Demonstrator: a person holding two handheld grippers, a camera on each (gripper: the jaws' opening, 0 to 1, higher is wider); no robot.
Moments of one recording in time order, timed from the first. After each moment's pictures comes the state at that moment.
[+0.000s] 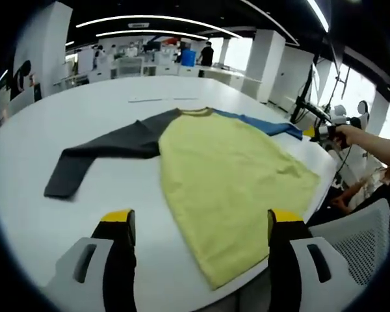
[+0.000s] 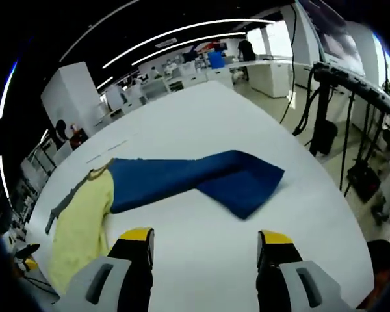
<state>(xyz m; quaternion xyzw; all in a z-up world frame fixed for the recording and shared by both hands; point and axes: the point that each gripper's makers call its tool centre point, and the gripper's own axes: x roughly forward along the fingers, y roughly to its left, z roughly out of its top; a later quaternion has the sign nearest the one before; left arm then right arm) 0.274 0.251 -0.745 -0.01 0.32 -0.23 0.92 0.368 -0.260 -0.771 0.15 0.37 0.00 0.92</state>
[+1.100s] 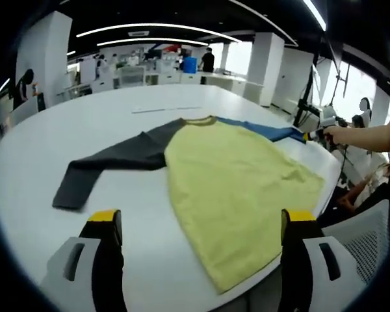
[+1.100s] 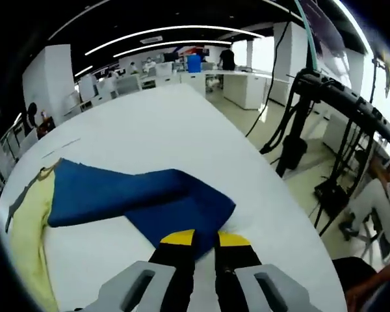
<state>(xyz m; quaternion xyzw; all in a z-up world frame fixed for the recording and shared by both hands) 0.280 0.258 -0.737 0.00 0.31 -0.23 0.92 0.402 -0.299 -0.785 0.06 0.36 -0.09 0.93</state>
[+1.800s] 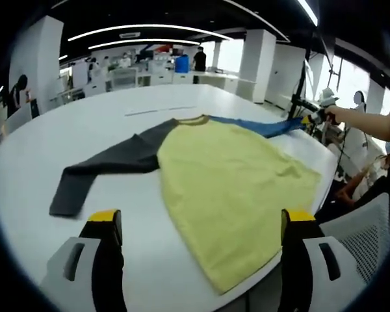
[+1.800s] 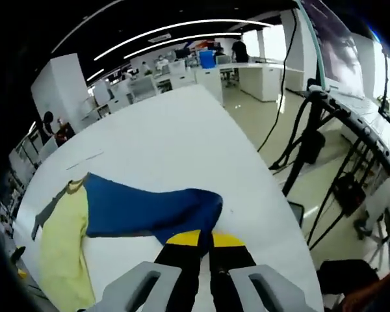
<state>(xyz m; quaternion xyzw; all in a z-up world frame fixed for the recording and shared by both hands) 0.282 0.252 -0.735 0.02 0.30 -0.25 0.92 0.397 -0.295 -0.722 0.09 0.39 -0.03 0.92</state>
